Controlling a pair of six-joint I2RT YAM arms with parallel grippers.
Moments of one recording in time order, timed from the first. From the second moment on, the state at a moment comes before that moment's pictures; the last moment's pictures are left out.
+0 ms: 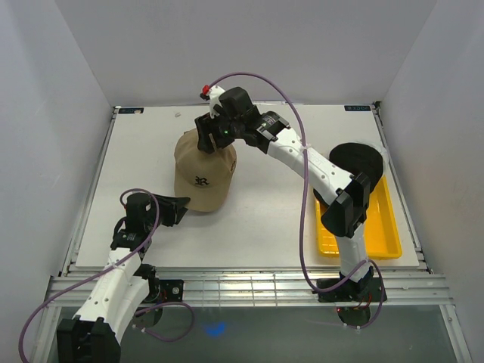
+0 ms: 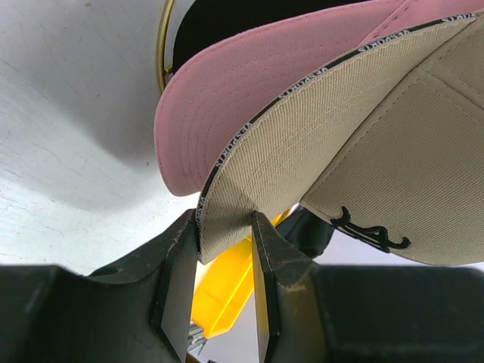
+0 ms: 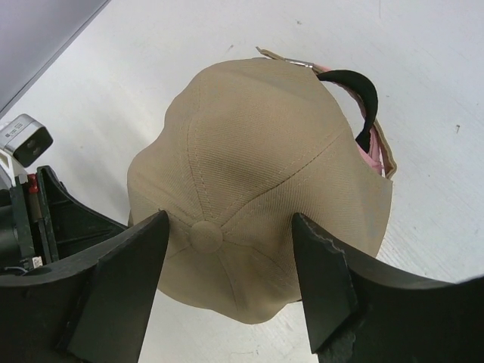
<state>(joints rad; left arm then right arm) -0.10 0.70 0.32 -0.19 0.25 -1.43 0.84 2.02 2.15 -0.67 -0.15 0.15</state>
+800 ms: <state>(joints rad) -0.10 0.74 0.39 -0.30 0.24 -1.49 0.60 2.09 2.21 -0.51 -0.32 0.34</state>
